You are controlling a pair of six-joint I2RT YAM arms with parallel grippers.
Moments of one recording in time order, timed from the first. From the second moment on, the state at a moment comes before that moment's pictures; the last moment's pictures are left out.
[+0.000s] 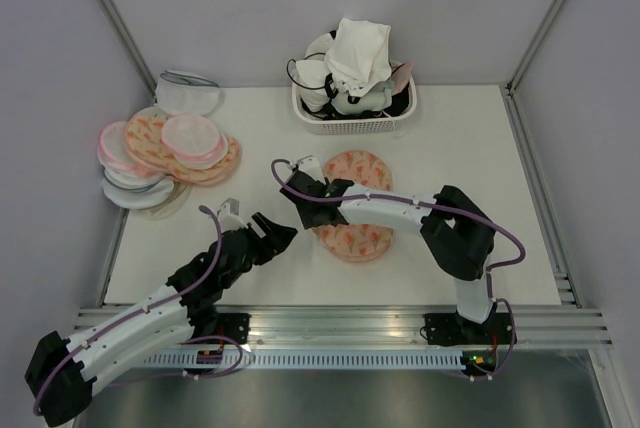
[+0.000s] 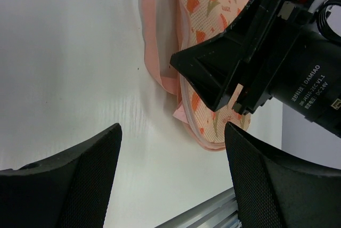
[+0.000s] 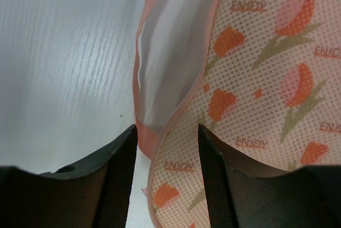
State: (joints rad) left arm -0.81 0.59 0.21 -0.07 -0.29 -1.11; right arm 1.00 1.93 1.39 -0.53 0.41 0.53
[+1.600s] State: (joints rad) left arm -0.81 0.54 0.13 -0.07 -0.29 -1.15; right arm 1.03 2.00 1.43 -0.60 0.59 0.63
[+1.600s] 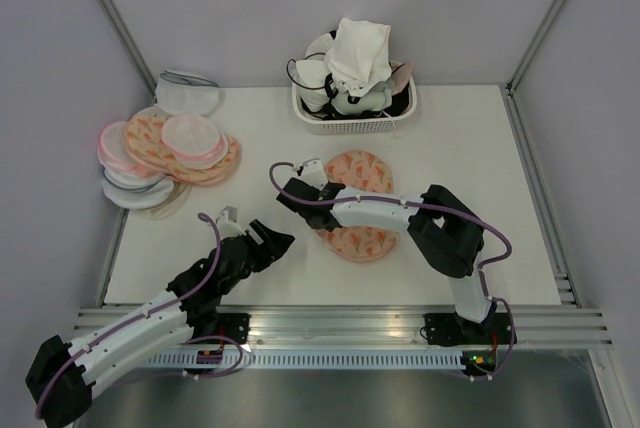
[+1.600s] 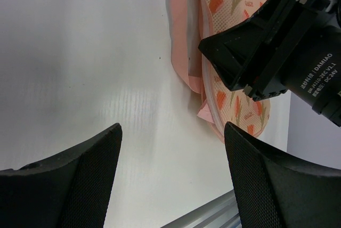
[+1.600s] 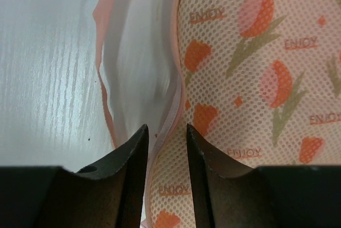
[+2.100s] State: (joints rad) left arm -0.81 0.52 0.13 -0.07 -0.29 -1.15; right arm 1.03 2.06 1.43 -0.59 0.57 0.63
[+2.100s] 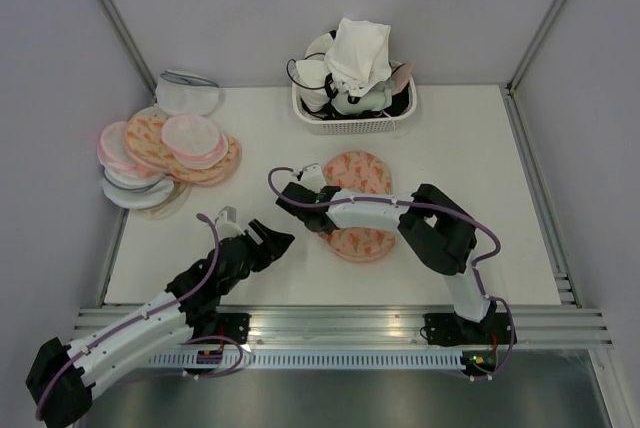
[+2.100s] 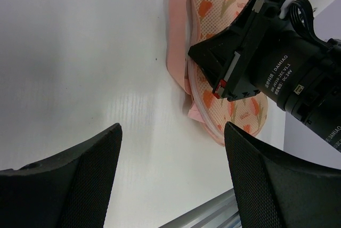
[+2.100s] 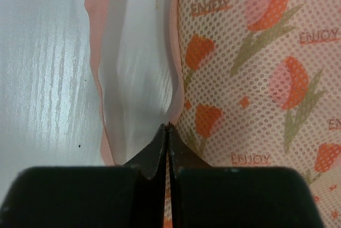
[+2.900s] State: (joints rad) left arm -0.81 0.64 0.21 -0.06 -0.26 -1.09; right arm 0.45 1.37 0.98 -0.72 0.87 0.67
